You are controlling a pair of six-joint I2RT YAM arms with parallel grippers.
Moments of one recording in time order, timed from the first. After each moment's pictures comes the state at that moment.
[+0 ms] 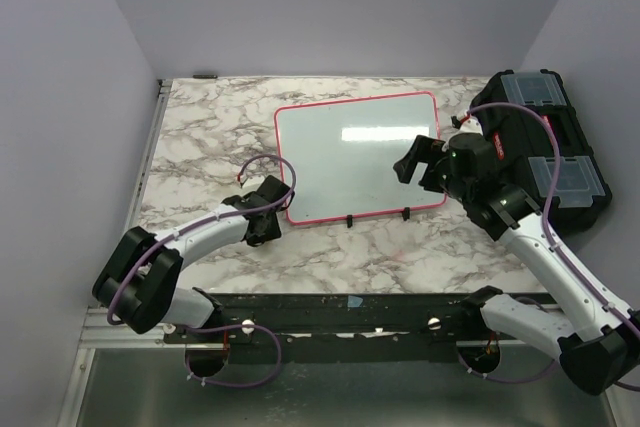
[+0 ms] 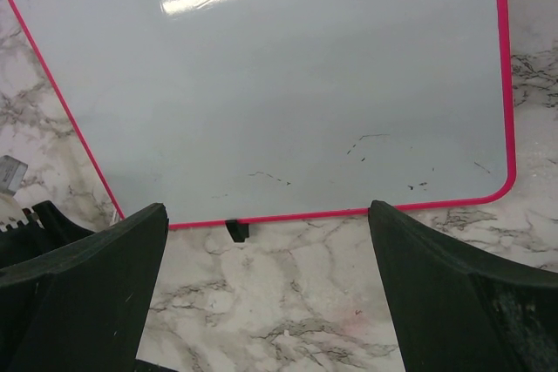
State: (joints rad) left arm -0.60 1.36 0.68 -0.52 -0.31 -0.81; right arm 0.48 1.00 0.97 -0.50 0.17 0.55
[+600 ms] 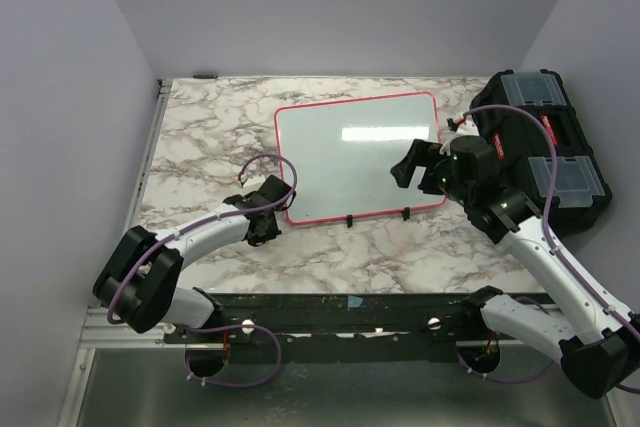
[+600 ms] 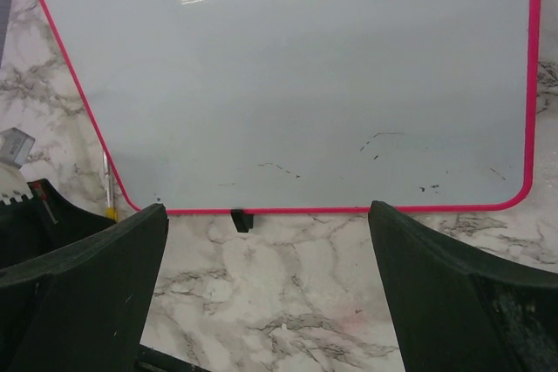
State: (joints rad) left arm -0.62 1.38 0.70 -0.55 -0.33 -0.83; right arm 0.48 0.98 0.95 -0.48 0.12 0.51
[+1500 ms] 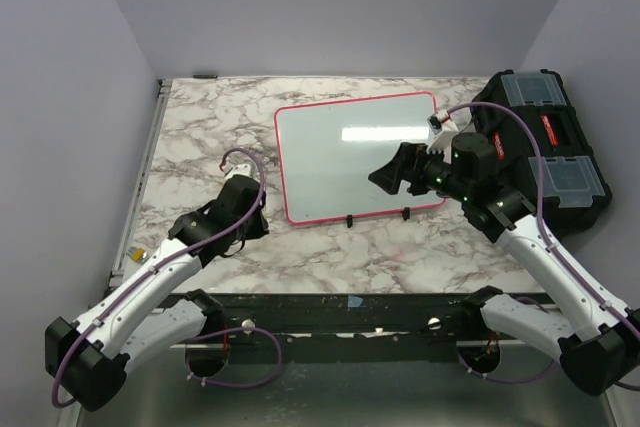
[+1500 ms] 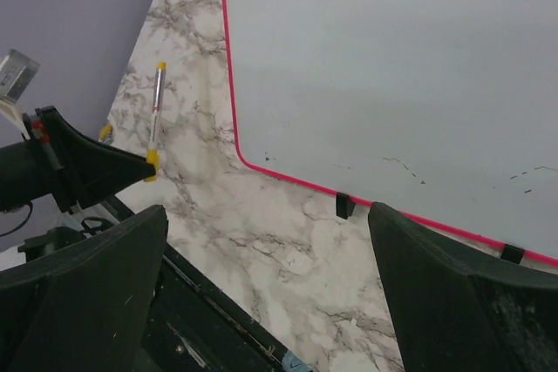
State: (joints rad) left arm -0.62 0.91 0.71 -0.69 -0.23 -0.67; right arm 0.48 0.99 0.93 -0.33 -0.26 0.50
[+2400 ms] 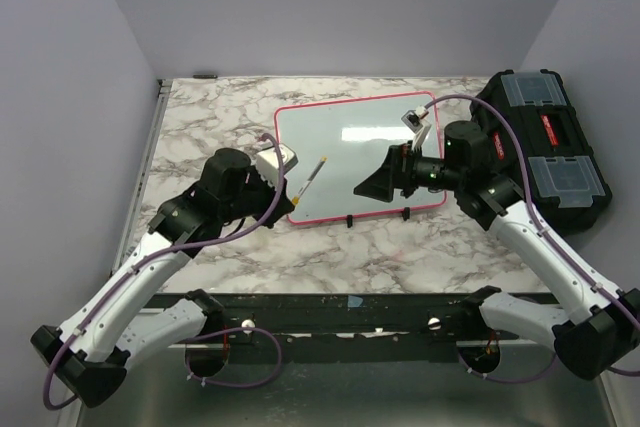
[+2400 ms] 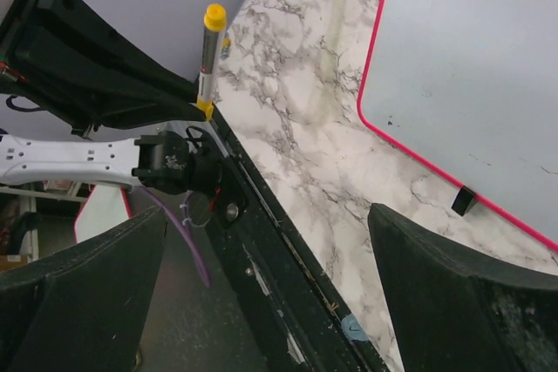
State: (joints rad) left arm -0.63 0.88 0.99 -0.68 0.25 -0.06; right arm 0.48 1.08 0.99 -0.30 -0.67 0.49
